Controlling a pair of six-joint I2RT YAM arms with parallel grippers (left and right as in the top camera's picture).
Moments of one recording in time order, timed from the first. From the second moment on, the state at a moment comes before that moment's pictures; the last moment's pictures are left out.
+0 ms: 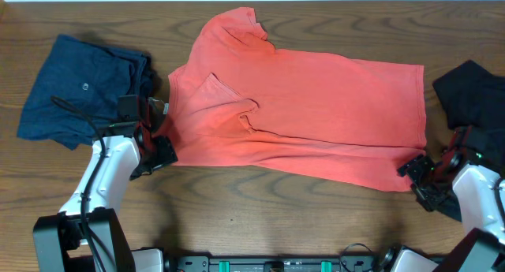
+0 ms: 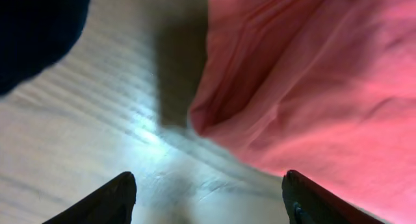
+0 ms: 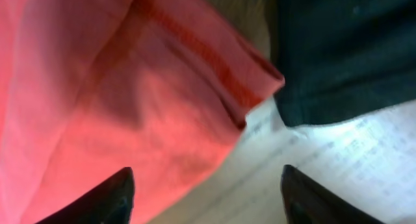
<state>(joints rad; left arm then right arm) 0.10 1.50 0.84 -0.78 -0.03 -0.32 -0.47 1.38 0.69 -0.81 -0.12 0.55</state>
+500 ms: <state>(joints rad) 0.10 1.58 0.83 -0.77 -0.01 -0.30 -0.47 1.49 0.66 -0.63 -0.11 0.64</state>
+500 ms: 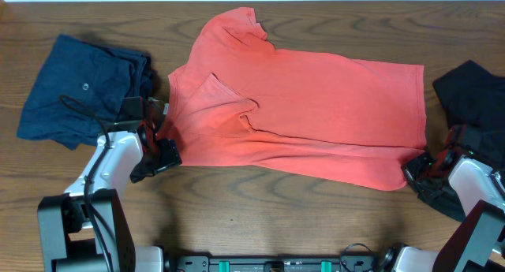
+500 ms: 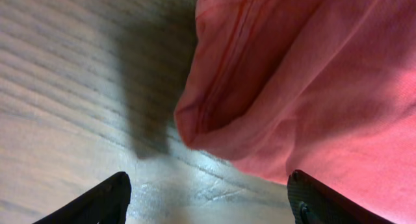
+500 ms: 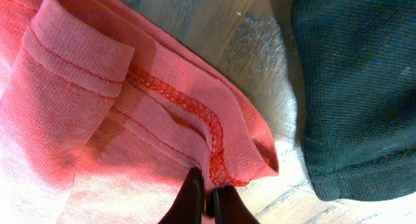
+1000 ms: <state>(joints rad) 0.10 1.66 0.83 -0.64 0.00 -0.29 -0.47 1.49 0.67 -0.64 -0.11 0.62</state>
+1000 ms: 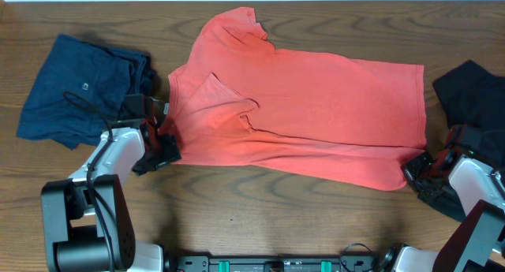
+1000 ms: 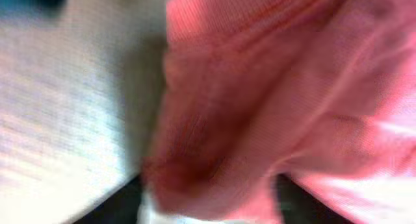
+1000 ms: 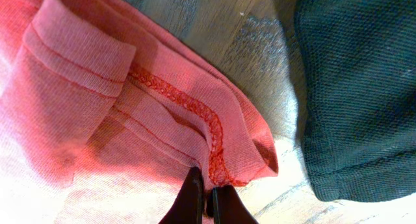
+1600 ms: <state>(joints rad) 0.16 1.59 0.79 -0.97 -0.01 -0.29 -0.54 1.37 0.67 -0.89 -0.11 0.59</state>
